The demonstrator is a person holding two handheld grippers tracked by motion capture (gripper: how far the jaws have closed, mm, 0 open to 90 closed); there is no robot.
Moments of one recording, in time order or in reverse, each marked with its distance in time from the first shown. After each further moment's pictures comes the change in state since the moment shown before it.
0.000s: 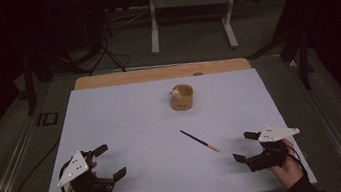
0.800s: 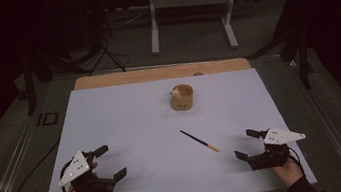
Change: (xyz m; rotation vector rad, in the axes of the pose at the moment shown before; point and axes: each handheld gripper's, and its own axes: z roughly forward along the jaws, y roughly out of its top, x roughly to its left) left arm 0.001 -0.004 0.002 0.014 -0.004 -0.008; right arm -0.007 -0.018 0.000 -0.143 -0.037 -0.012
